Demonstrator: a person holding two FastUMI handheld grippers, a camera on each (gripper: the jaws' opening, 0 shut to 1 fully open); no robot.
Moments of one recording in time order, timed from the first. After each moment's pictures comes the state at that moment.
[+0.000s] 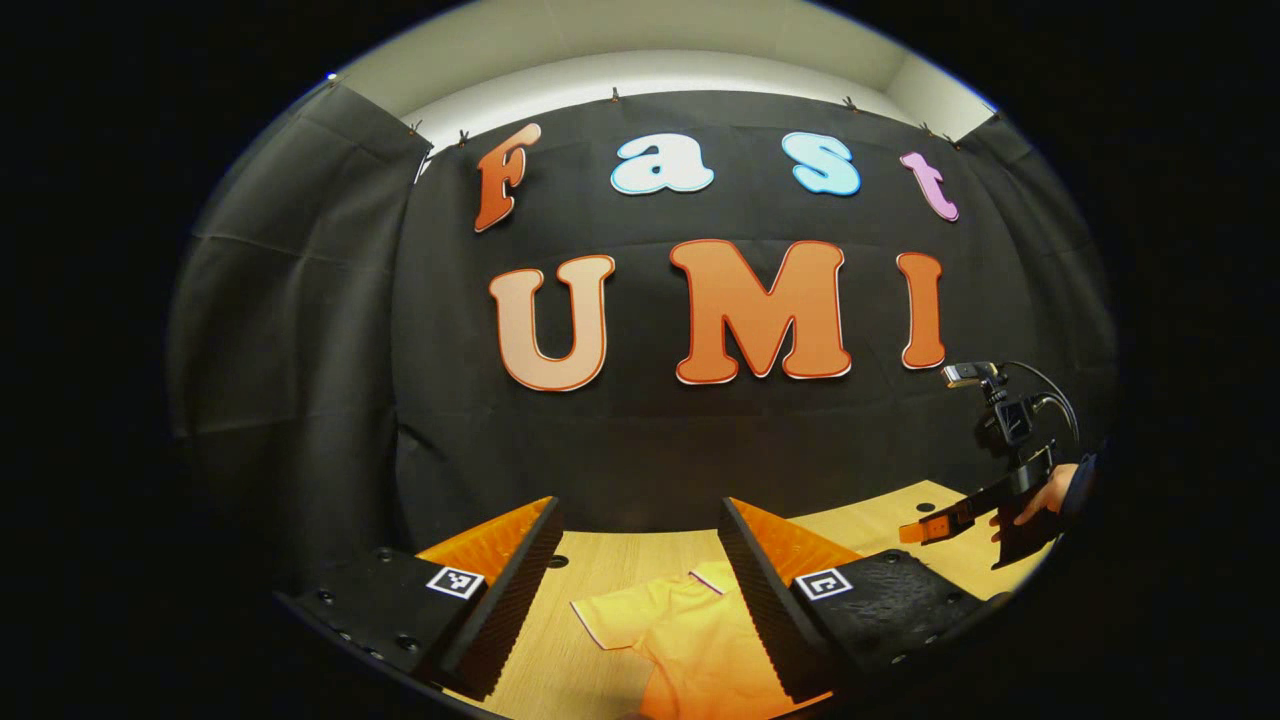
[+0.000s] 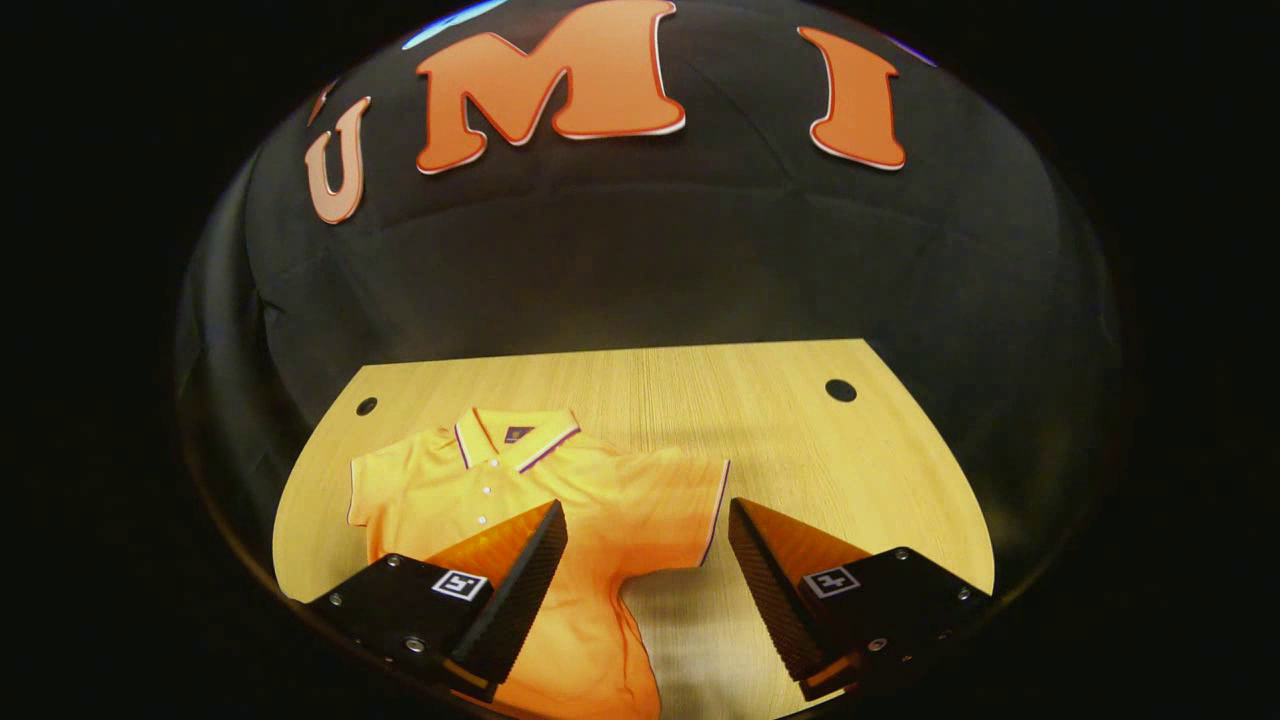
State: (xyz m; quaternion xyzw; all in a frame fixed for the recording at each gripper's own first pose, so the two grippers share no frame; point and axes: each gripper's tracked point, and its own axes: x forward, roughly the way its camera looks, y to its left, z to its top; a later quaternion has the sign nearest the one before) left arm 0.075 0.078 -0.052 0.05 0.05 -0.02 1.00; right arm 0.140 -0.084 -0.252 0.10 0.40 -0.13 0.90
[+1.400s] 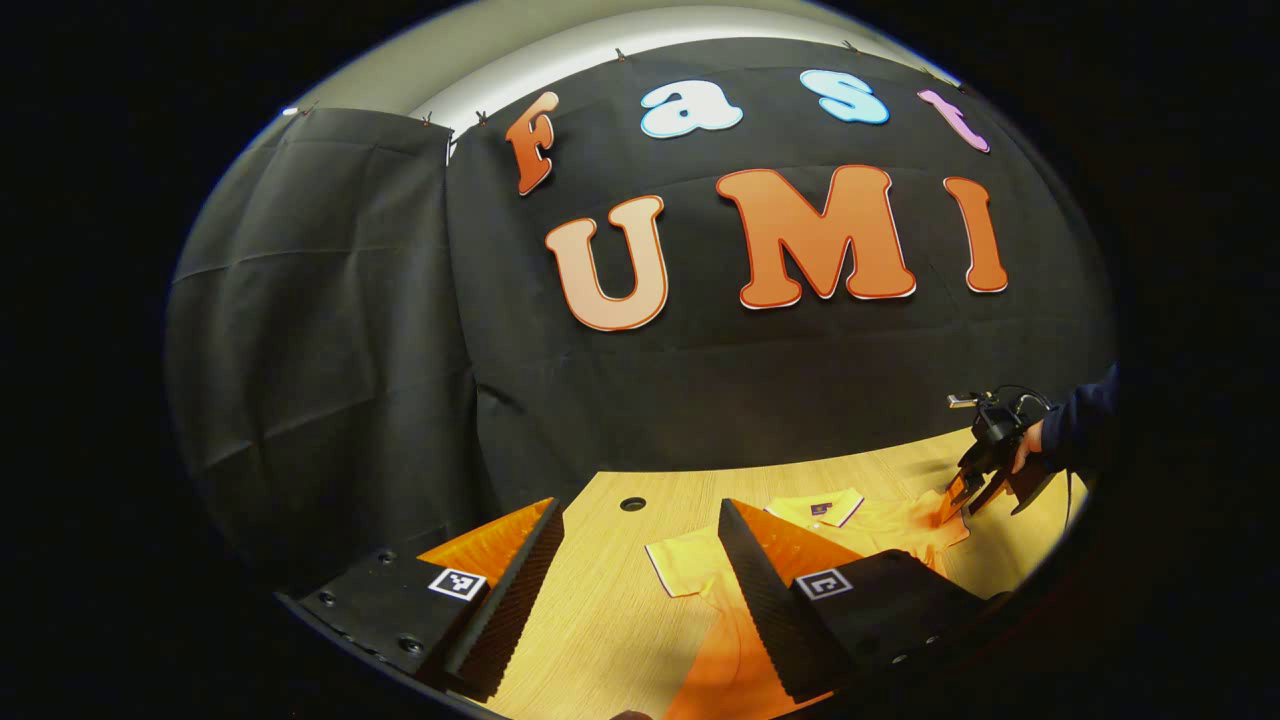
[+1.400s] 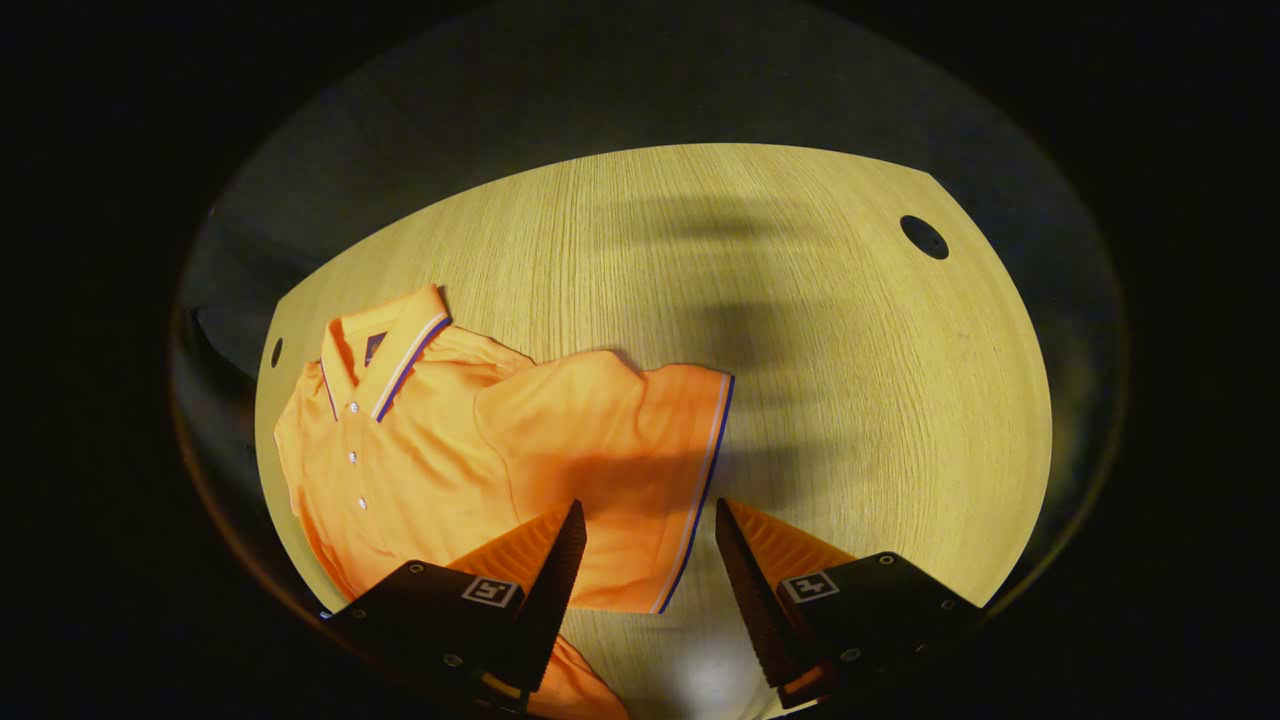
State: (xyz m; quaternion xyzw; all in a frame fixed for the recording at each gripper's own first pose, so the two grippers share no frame) left arm 0.042 0.101 -0.092 0.11 0.14 0.08 0.98; right arm 0.176 -0.132 -0.425 0.15 0.63 -0.11 0.76
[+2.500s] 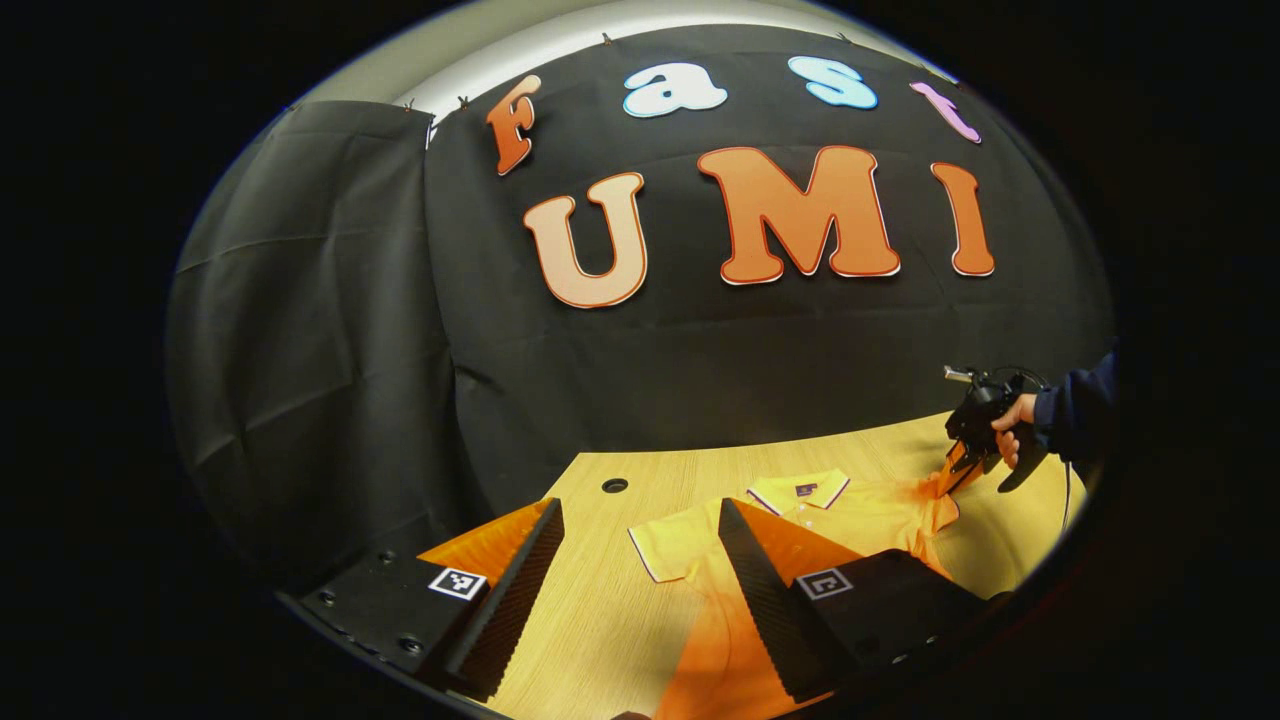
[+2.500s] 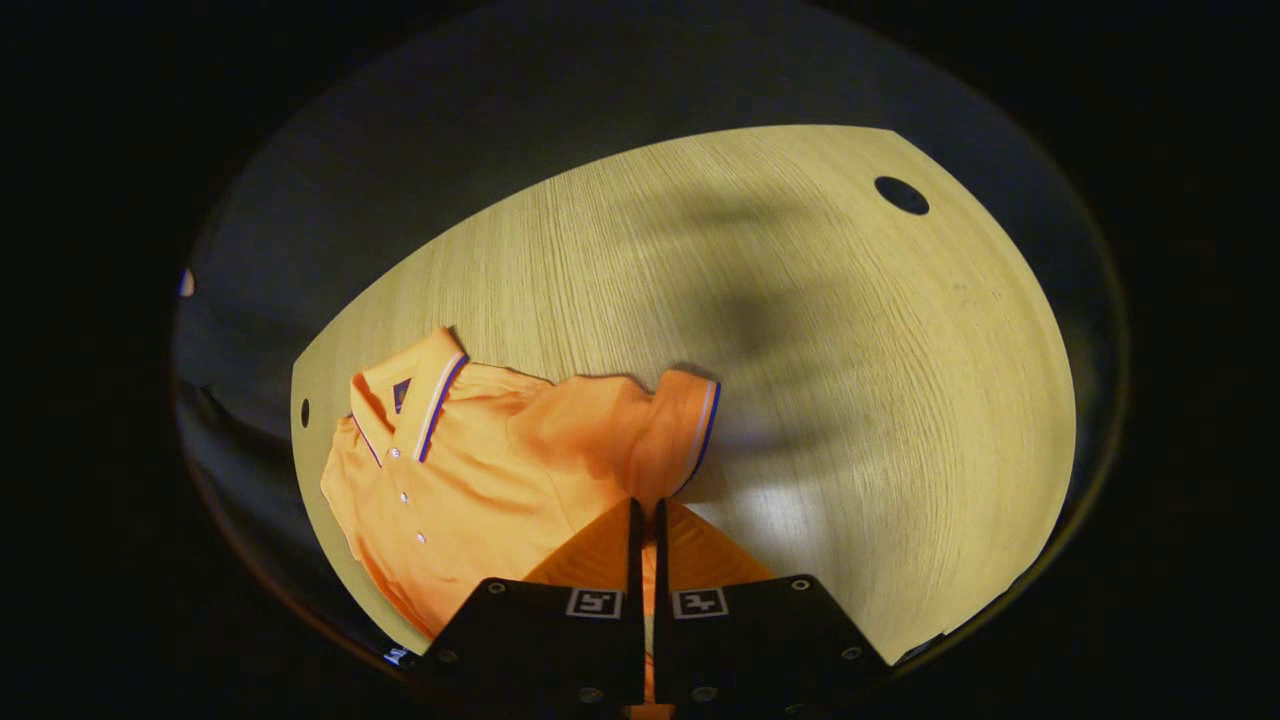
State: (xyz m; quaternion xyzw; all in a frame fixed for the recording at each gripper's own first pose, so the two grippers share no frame) left arm 0.042 0.097 -0.114 0.10 0.17 0.05 0.98; right arm 0.192 -0.113 -0.384 0.26 0.60 -0.12 0.75
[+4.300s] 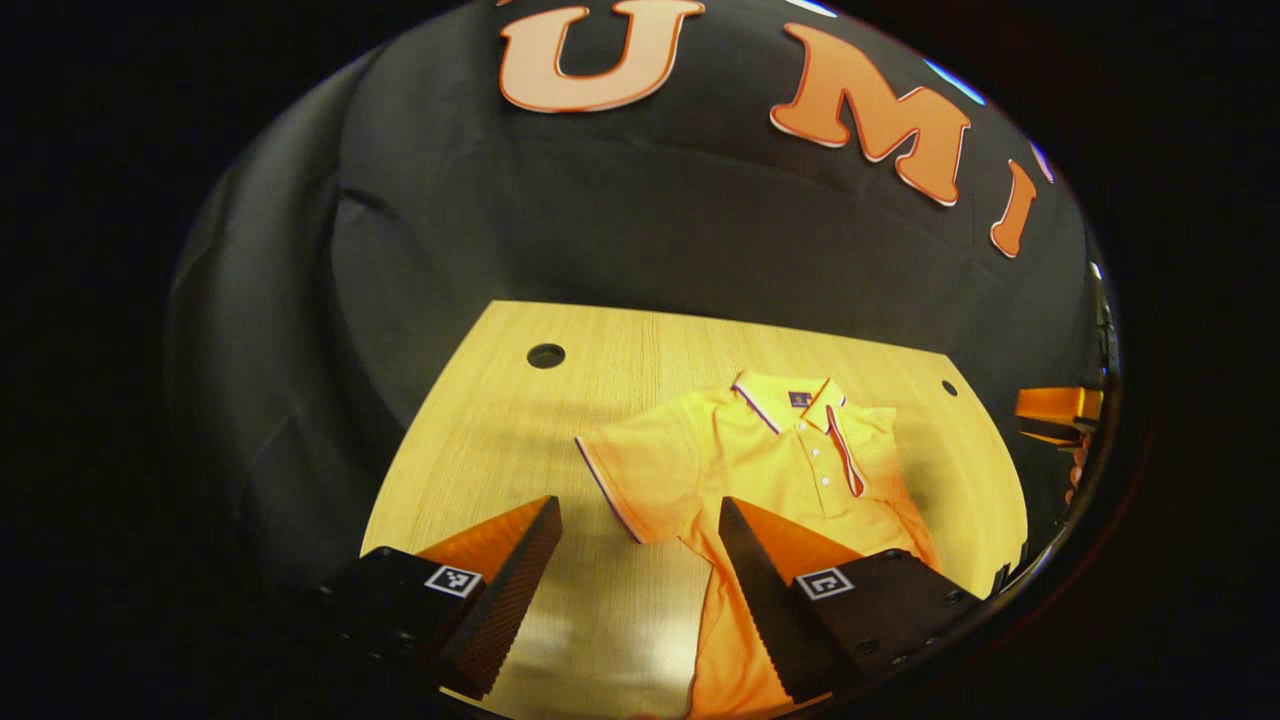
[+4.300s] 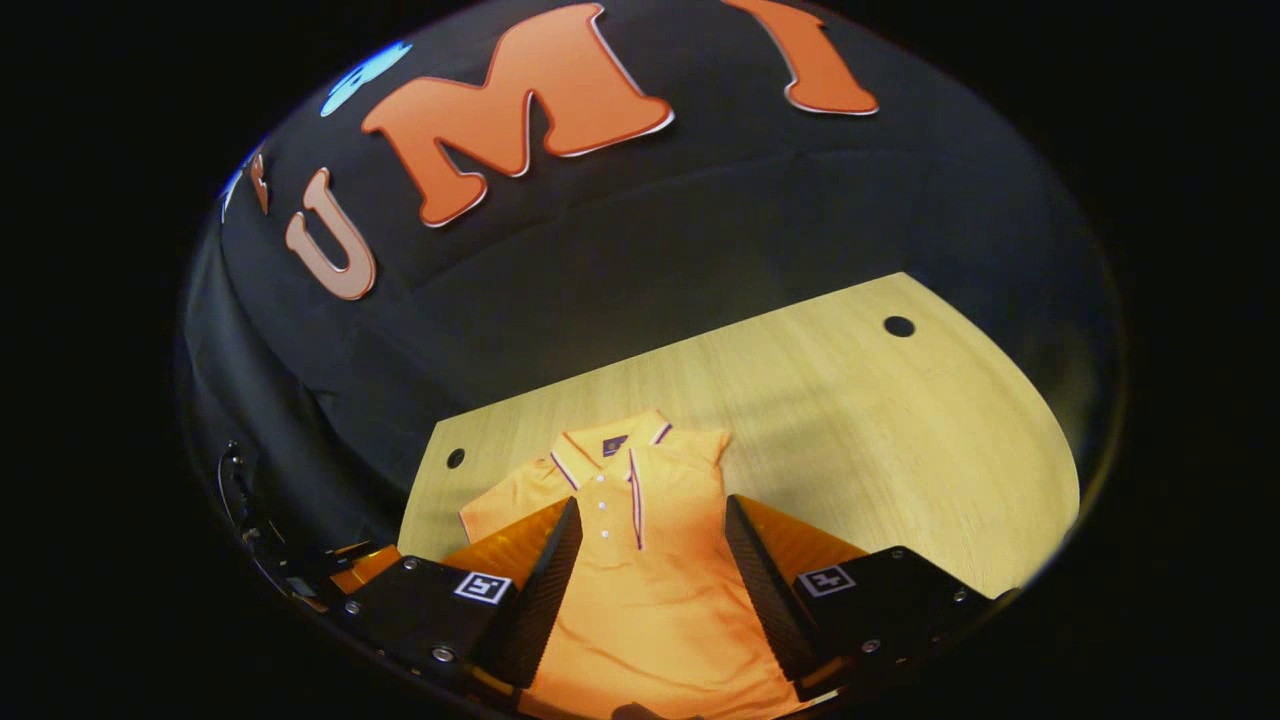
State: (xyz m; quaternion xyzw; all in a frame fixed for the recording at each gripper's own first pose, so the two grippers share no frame) left arm 0.178 0.163 -0.288 -0.01 0.44 -0.08 0.89; right arm 0.126 -0.034 -0.200 0.26 0.36 -0.14 0.89
